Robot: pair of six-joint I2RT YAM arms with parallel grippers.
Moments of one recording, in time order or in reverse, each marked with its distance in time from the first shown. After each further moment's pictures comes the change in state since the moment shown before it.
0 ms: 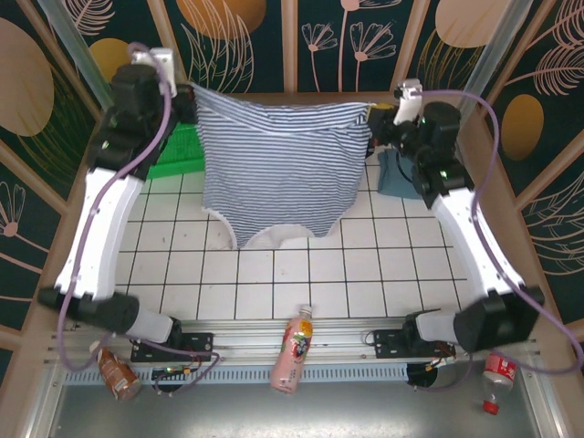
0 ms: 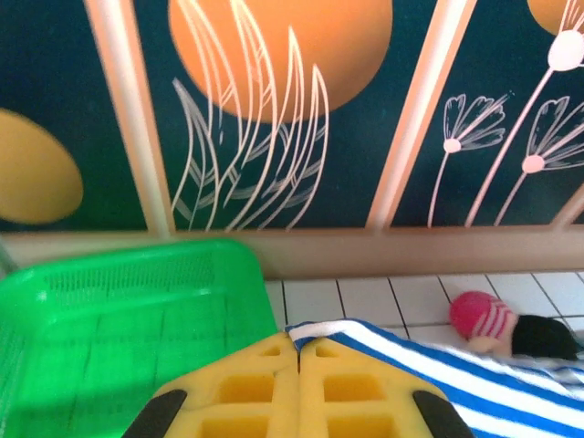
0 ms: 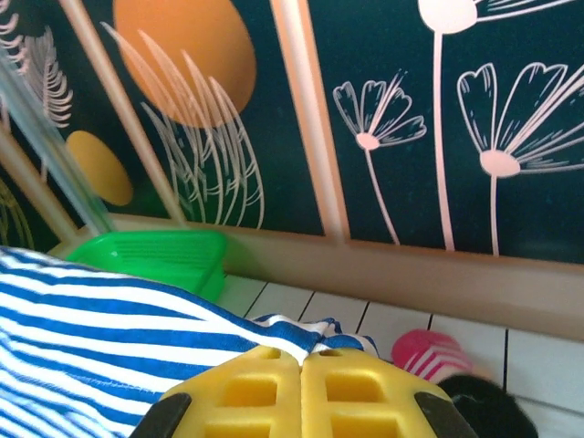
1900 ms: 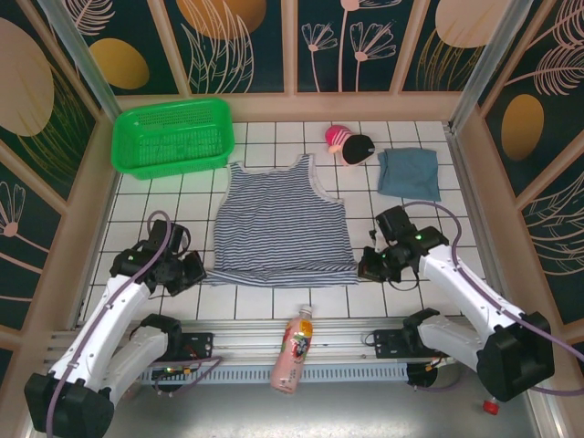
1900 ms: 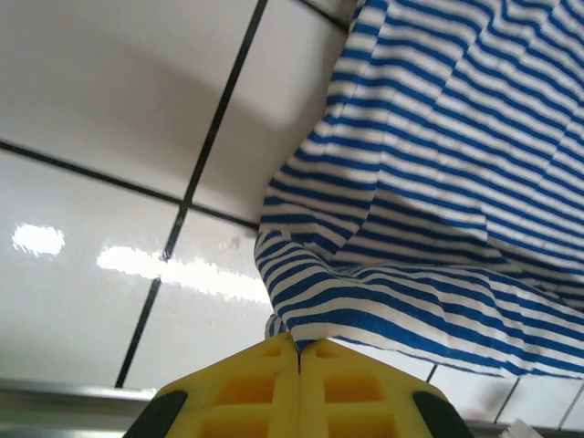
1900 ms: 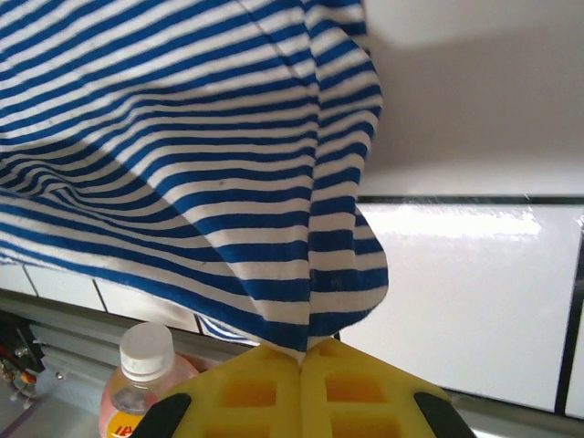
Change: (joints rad) left arm 0.006 -0.737 -1.330 -0.352 0.335 -0.633; right arm 0.240 -0.339 -0.668 -0.875 -0.040 0.443
